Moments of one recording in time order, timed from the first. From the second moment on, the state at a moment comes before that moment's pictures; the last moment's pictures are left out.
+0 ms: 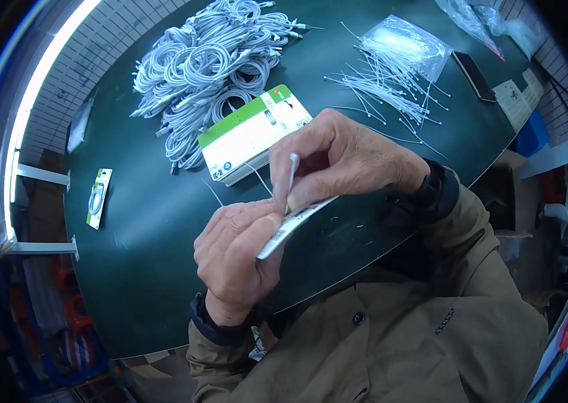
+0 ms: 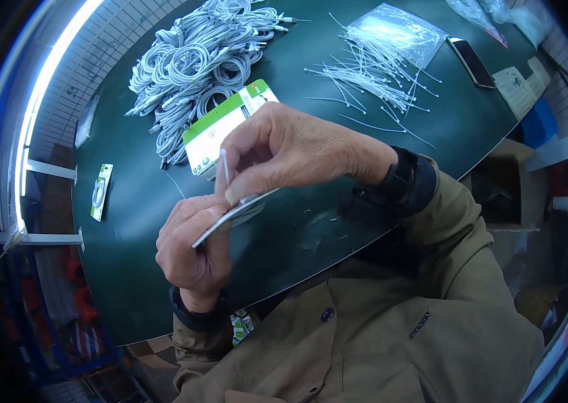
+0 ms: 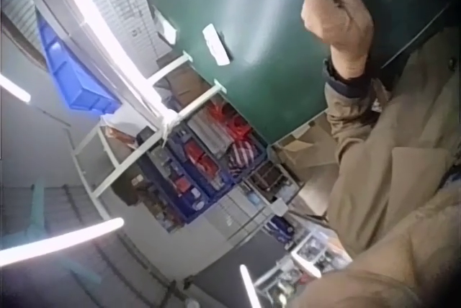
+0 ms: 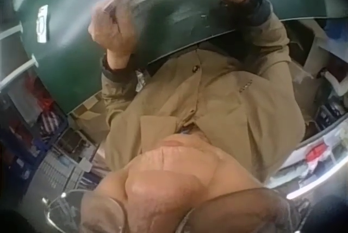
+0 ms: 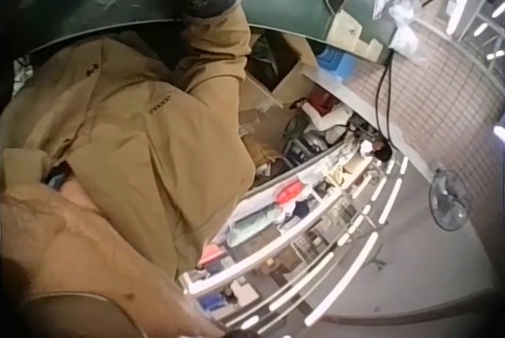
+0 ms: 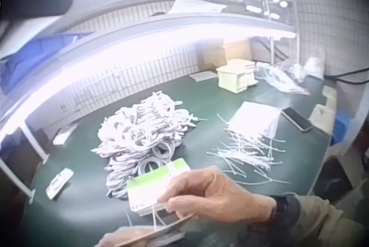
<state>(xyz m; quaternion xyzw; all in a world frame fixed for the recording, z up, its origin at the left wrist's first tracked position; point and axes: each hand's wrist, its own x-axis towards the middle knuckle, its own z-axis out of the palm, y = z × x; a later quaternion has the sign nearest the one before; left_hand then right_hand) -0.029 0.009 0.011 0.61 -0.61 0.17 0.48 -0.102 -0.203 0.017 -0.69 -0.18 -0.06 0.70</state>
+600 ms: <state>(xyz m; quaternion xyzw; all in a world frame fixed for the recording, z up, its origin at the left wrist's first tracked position) -0.006 0.001 -0.020 0.50 -0.22 -0.19 0.81 -0.083 -0.176 -0.005 -0.86 -0.25 -0.42 0.17</state>
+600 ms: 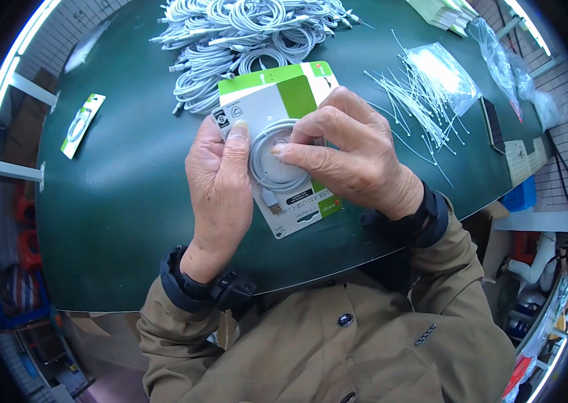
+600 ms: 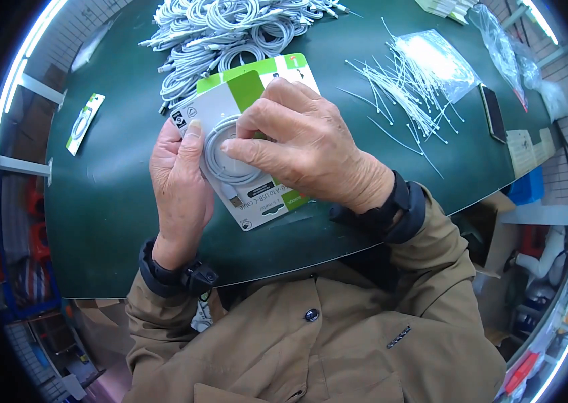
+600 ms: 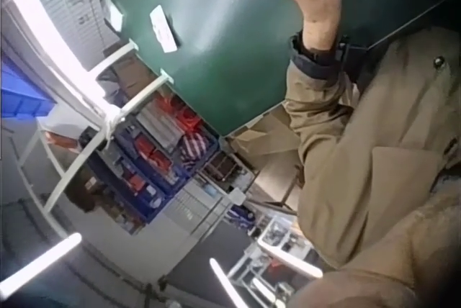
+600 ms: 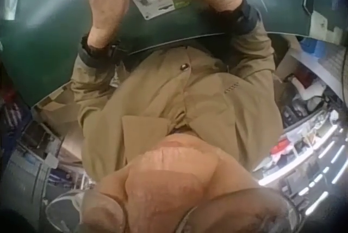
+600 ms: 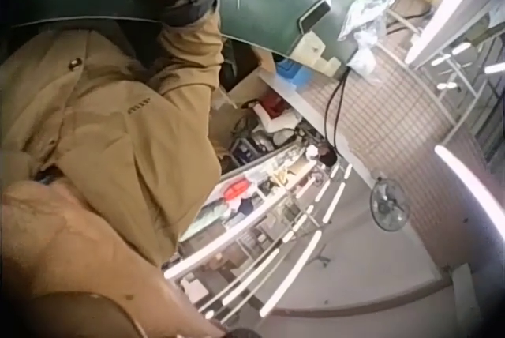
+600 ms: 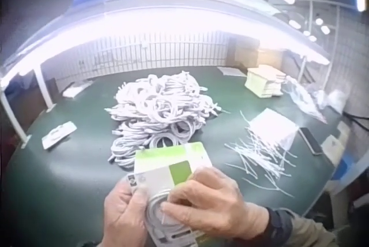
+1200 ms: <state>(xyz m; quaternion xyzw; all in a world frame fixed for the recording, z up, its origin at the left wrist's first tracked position) -0.014 0.001 -0.020 0.51 -0.31 -0.21 0.77 -0.083 -0.181 -0.007 -0.83 -0.22 -0.47 0.22</state>
